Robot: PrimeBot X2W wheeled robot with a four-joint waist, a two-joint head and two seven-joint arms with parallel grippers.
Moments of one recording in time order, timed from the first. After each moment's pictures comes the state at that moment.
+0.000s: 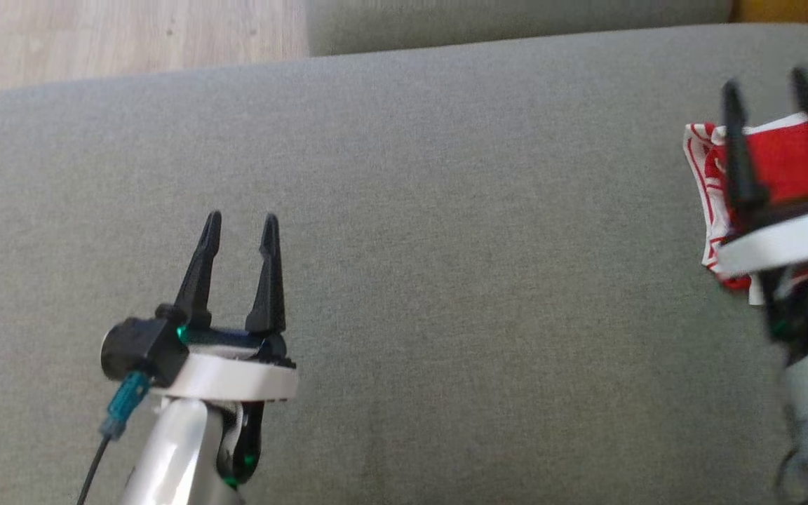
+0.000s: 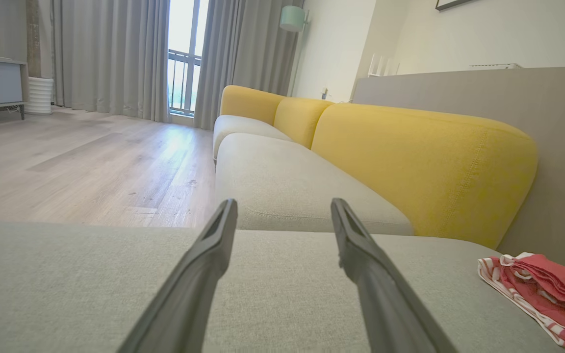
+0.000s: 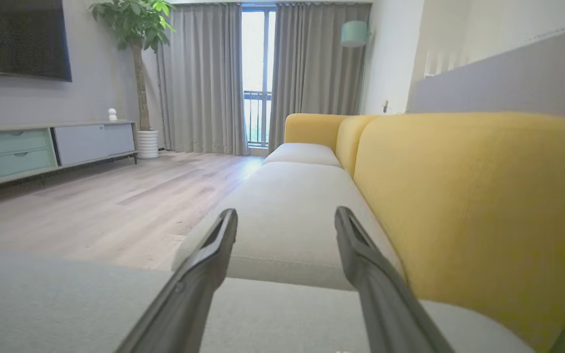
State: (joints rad) left arm -0.23 0.04 -0.21 0.23 -0.30 -0.10 -0.26; right arm -0.42 -0.31 0.10 0.26 0.25 0.12 -0.16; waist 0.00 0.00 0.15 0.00
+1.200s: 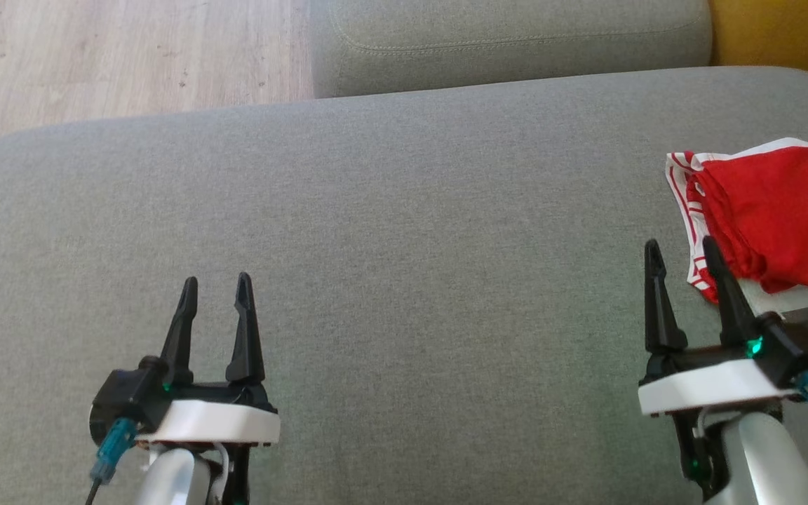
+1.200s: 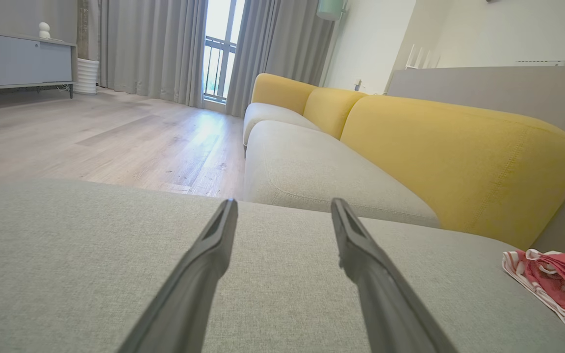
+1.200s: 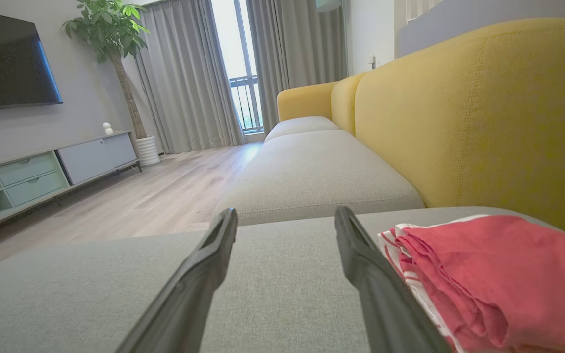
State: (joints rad) left arm -0.11 0.05 -0.16 0.27 -0.33 -0.07 -0.26; right arm -0.10 -0.05 0.03 0.20 0.17 0.12 -0.25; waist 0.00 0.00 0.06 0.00
